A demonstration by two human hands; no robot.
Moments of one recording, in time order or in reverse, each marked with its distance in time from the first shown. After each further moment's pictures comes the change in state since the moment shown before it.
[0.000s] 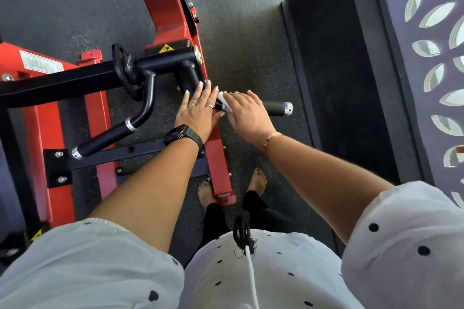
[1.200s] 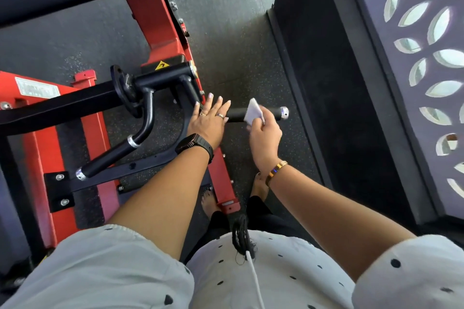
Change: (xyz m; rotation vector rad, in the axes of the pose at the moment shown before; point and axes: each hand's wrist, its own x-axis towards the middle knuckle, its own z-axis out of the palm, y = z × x) left_hand 0.010 0.019 -0.008 -0.044 -0.092 0.079; right_hand -0.036 -0.029 -0.015 1.053 0.464 0.865
